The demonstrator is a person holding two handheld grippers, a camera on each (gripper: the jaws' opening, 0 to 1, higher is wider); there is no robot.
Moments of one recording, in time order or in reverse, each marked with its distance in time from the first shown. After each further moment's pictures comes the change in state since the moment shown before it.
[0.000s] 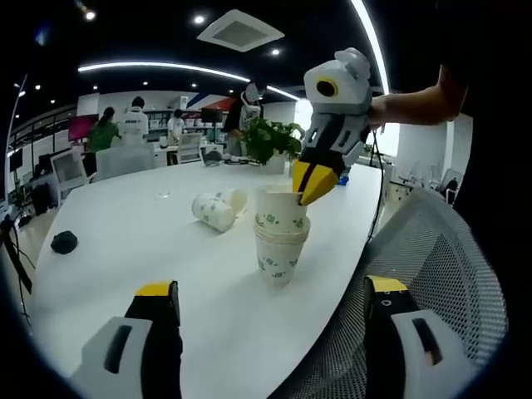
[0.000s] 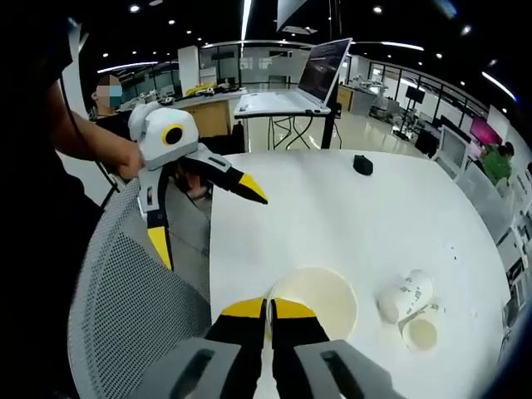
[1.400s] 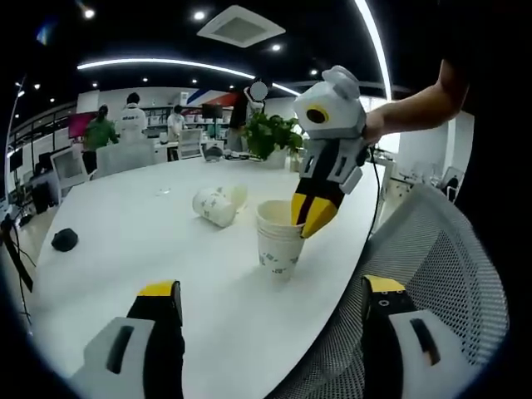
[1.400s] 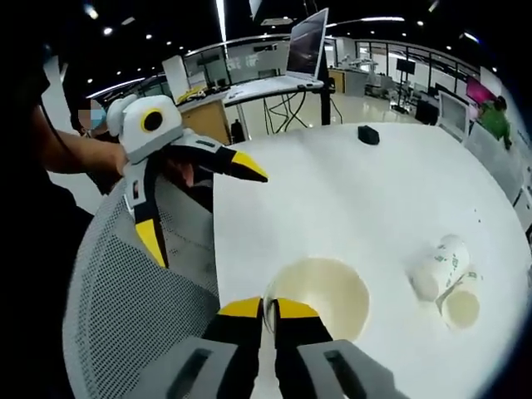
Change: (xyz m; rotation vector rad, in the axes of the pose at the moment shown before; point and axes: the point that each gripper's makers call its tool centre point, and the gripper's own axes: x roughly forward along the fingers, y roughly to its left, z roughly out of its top) left arm 0.002 0.002 -0.005 0.003 0.016 0.002; right arm 0.029 0.009 -0.020 0.134 0.016 0.069
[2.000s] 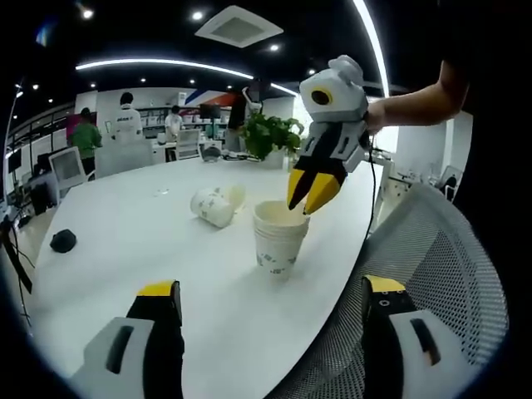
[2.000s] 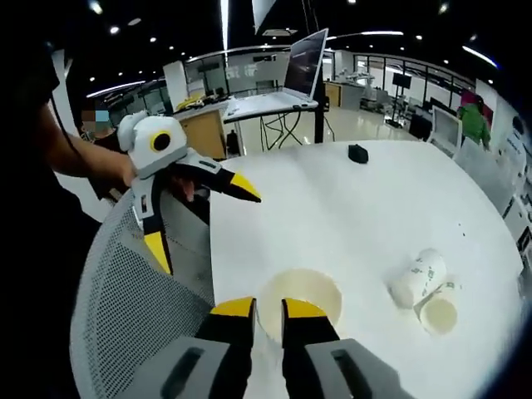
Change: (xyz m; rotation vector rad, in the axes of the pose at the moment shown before) left arm 0.000 -0.002 0.001 0.006 -0.001 -0.011; right arm -0.035 -0.006 0.014 -0.026 -0.071 -0.054
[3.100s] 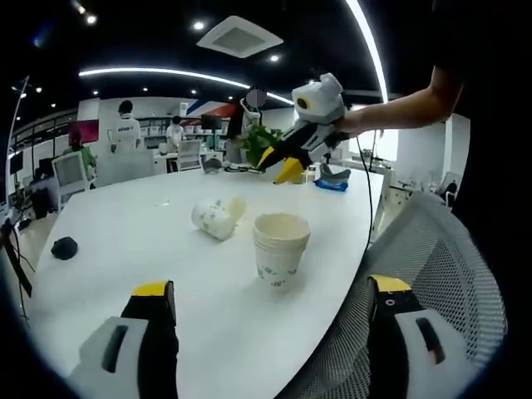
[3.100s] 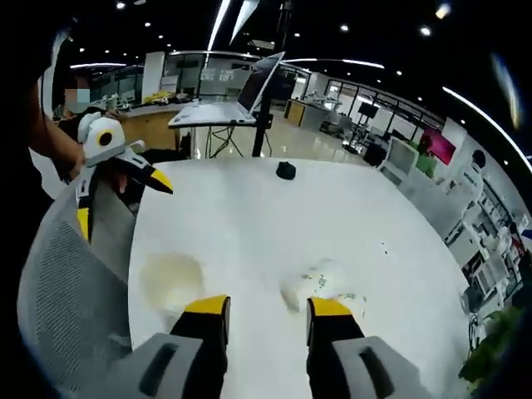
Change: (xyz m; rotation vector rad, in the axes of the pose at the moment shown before) left arm -0.002 -0.002 0.015 0.000 -0.073 0.000; right arm -0.052 -0.119 -0.007 -0.115 -0.049 -0.333
